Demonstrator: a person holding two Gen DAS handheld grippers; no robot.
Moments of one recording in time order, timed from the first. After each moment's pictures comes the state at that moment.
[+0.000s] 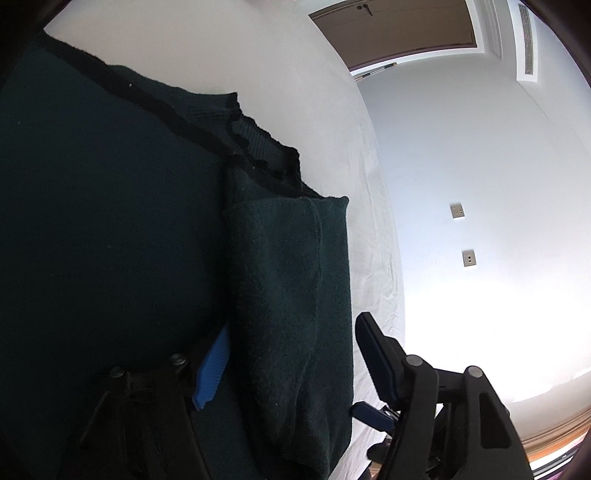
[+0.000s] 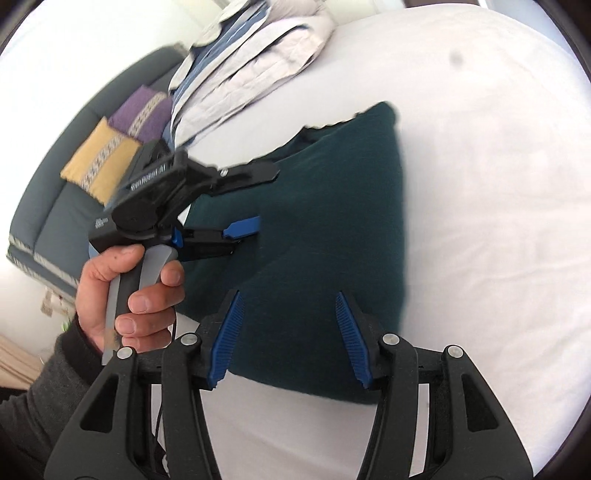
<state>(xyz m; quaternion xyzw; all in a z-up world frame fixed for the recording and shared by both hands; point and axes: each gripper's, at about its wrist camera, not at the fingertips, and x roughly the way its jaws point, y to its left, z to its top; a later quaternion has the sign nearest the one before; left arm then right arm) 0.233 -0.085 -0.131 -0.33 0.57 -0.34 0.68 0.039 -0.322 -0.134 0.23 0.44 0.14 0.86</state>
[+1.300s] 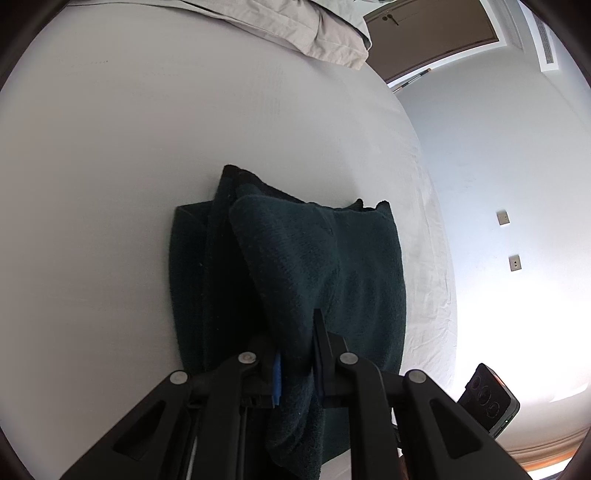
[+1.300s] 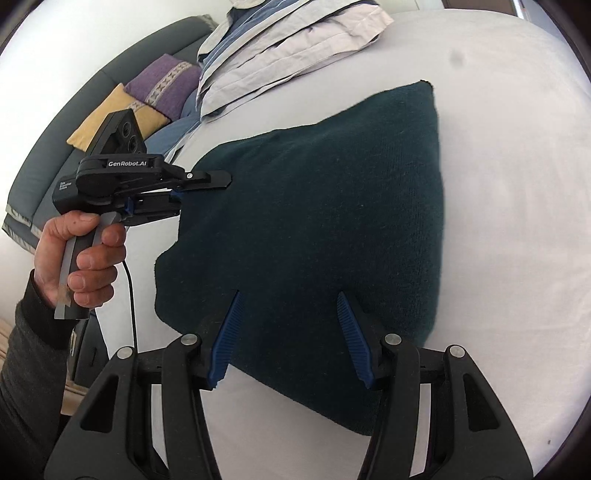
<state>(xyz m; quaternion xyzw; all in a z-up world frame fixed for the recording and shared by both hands) 0.274 0.079 -0.089 -0.25 0.58 -0.26 0.73 0.122 -0.153 -0.152 0.16 0.47 0.20 0.84</state>
